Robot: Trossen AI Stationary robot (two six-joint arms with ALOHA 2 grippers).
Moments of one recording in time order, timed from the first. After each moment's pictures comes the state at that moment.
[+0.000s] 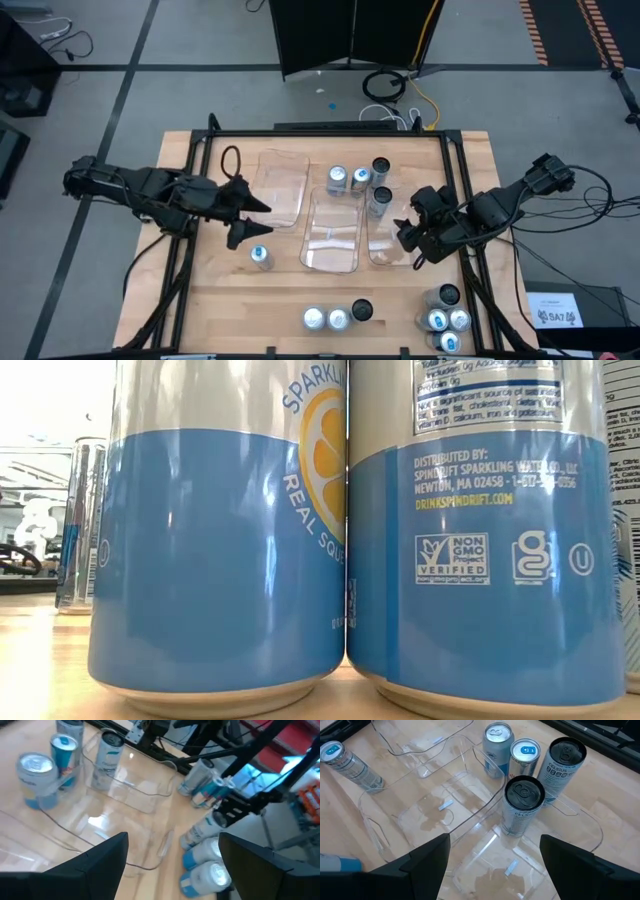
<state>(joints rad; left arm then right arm) -0.25 1.00 1.10 -0.59 -0.13 -0.59 0.53 1.26 1.35 -1.34 0.65 1.29</state>
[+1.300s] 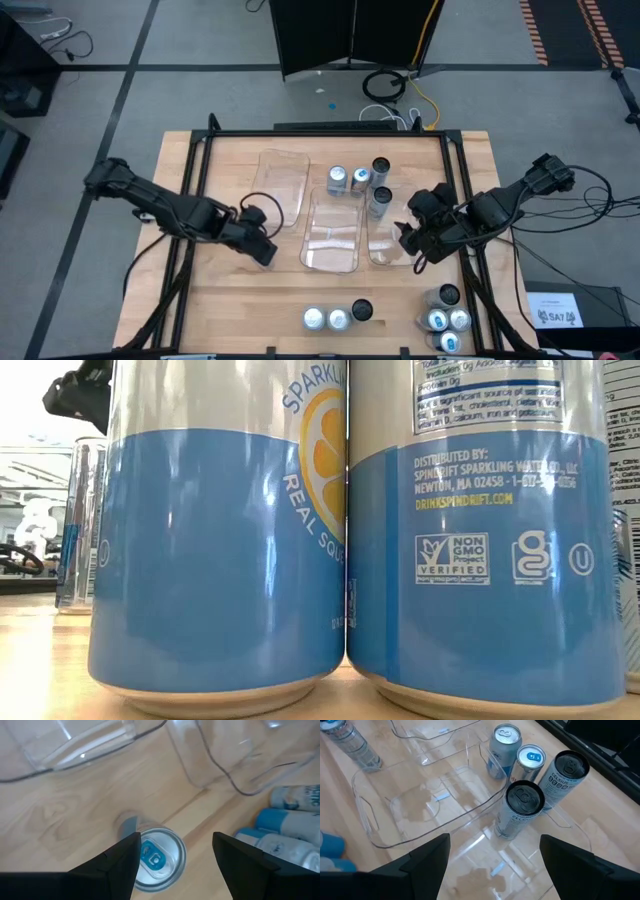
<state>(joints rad) -0.37 1.32 1.10 -0.94 -0.12 -1.35 0.53 1.26 1.35 -1.34 0.65 1.11</state>
